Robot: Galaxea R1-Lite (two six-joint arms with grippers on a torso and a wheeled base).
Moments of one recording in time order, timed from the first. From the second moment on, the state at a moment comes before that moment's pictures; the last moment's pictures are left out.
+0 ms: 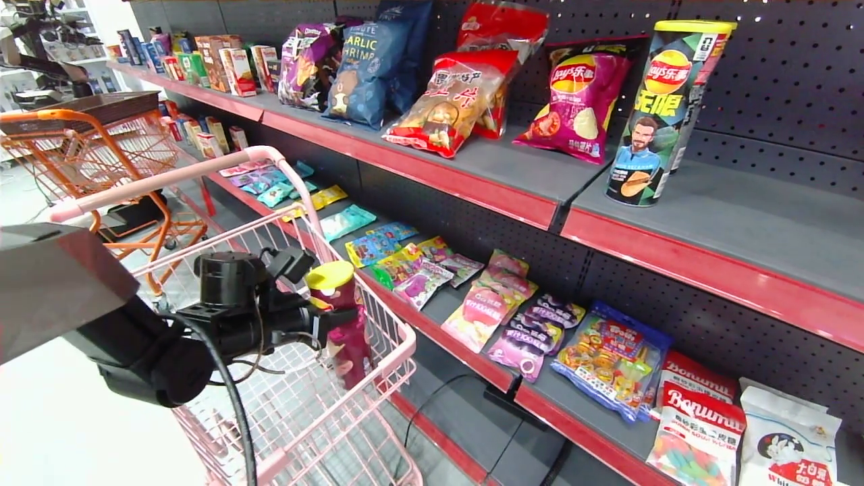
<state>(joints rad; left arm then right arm) -0.20 2.07 -0.69 -0.94 -0.49 0.05 0.00 0.00 0.00 0.00 -0.01 -0.01</state>
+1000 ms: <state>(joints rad) -0.15 0.63 -0.47 -0.12 -0.06 0.08 0.00 0.00 0.00 0.00 -0.01 0.00</state>
